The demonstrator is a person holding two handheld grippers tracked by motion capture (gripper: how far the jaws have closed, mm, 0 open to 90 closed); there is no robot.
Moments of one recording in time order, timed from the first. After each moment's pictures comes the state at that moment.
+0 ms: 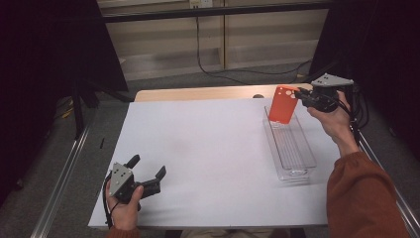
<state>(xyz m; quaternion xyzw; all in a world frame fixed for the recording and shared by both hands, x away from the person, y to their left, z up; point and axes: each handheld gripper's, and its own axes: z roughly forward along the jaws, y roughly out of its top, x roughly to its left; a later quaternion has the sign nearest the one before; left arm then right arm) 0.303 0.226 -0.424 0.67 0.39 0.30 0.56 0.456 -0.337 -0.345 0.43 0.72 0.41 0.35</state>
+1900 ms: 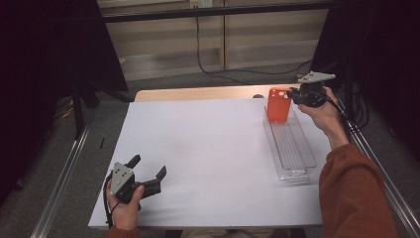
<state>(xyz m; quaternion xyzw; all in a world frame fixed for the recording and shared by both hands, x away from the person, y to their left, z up) 0.304 0.225 -0.425 0.67 0.39 0.30 0.55 0.489 -0.324 -0.358 0.43 0.75 0.37 0.33</state>
